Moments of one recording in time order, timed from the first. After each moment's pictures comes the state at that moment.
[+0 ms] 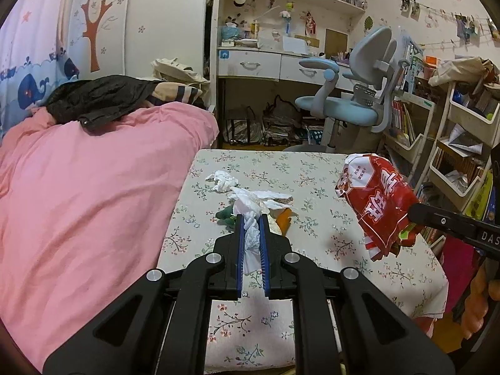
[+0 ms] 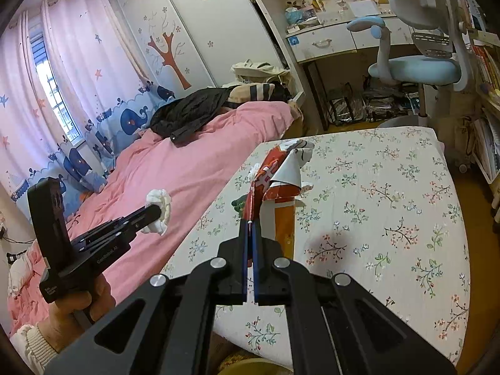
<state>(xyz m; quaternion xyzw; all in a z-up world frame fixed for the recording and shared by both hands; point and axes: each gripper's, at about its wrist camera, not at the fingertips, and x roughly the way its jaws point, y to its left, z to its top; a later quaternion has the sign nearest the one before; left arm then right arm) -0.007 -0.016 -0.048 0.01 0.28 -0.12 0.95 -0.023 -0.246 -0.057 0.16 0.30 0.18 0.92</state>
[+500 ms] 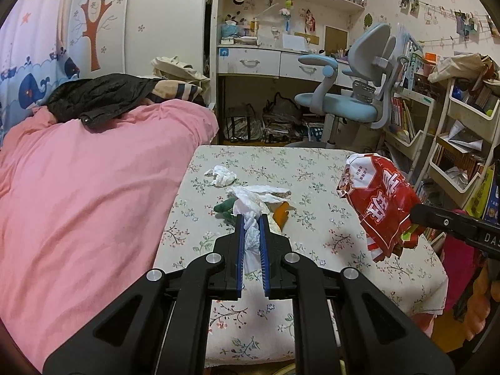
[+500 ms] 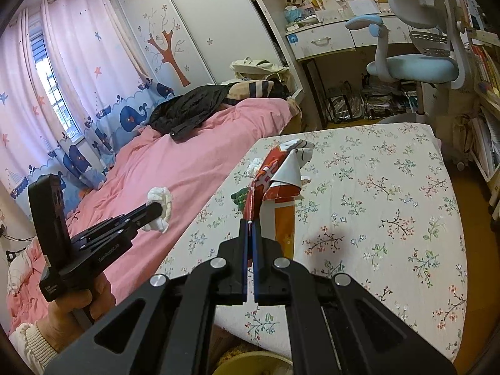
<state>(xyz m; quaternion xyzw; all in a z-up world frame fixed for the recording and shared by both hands) -0.010 -0.018 -0.051 0.01 0.28 -0.12 0.95 -0.031 -0.245 -0.059 0.16 0.31 0.18 0.92</state>
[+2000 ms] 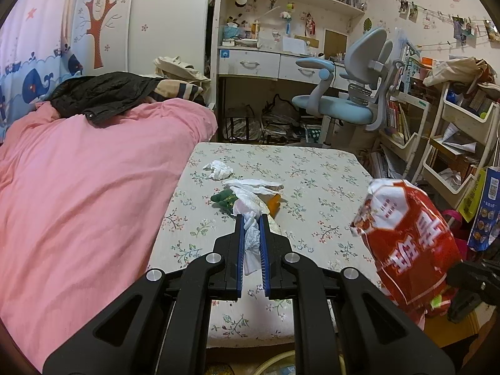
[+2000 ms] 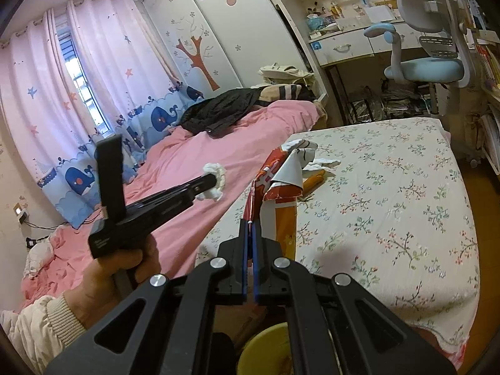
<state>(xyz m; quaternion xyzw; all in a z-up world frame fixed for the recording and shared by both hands) -0.035 -0.015 -0.050 0.00 0.28 -0.12 0.95 -0.115 -0.230 -0.057 0.17 0.28 0.23 0.92</state>
